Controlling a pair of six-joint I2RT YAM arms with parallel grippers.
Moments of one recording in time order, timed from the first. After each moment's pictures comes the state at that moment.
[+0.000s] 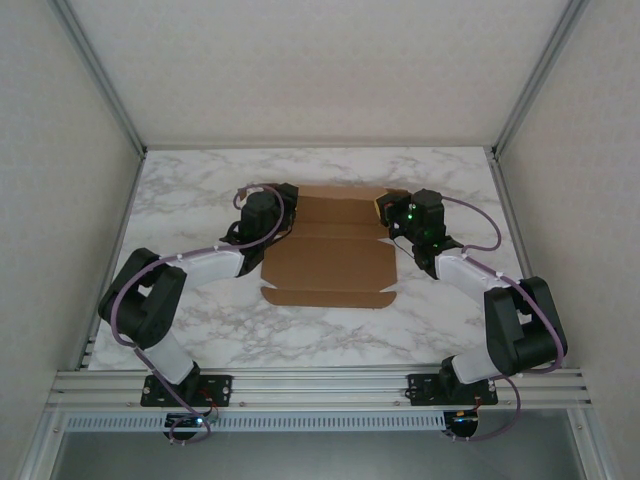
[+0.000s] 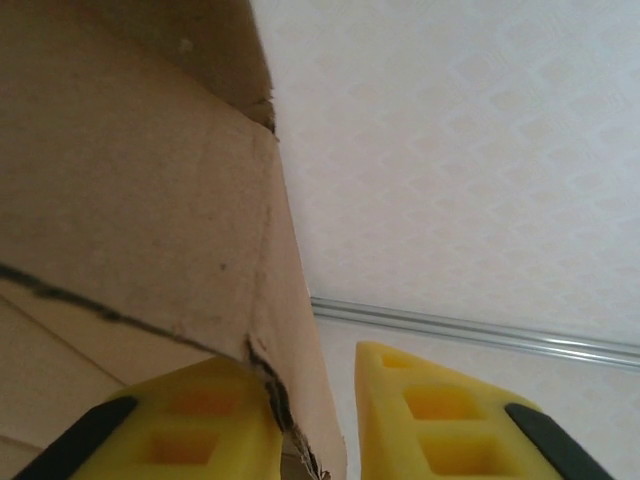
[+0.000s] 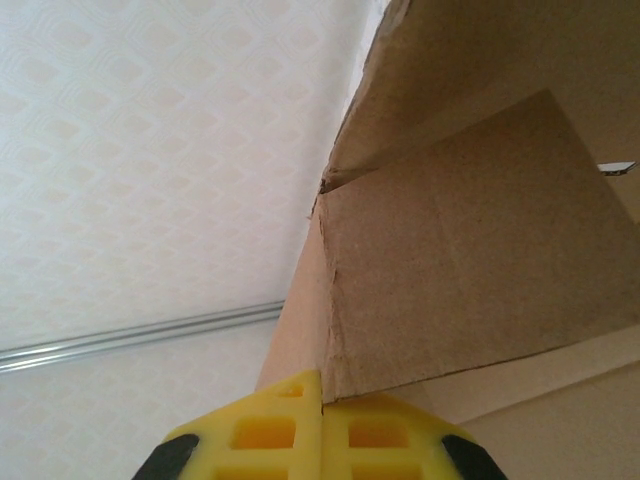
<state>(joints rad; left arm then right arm) -0.51 1.67 0.89 0.56 -0.12 -1.58 0.33 1.46 0.76 0.37 -0.22 1.46</state>
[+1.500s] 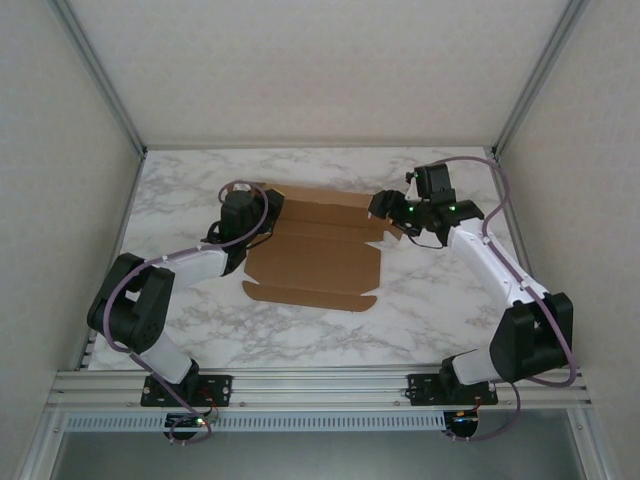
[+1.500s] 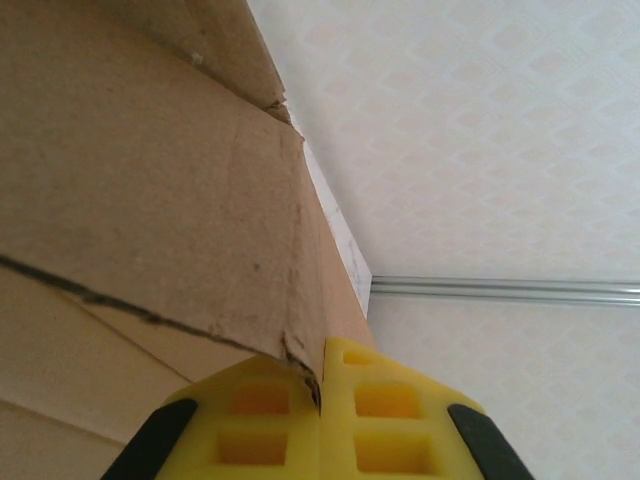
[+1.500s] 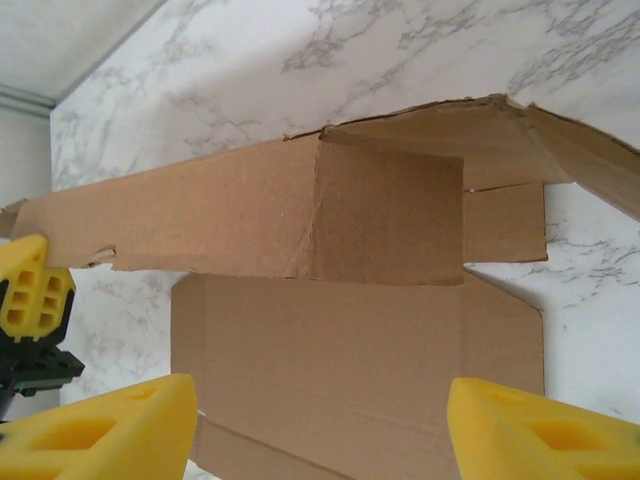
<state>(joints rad) -0.38 1.62 0.82 0.52 0.07 -1.35 0.31 1.43 1.20 -0.58 -0.32 0.66</state>
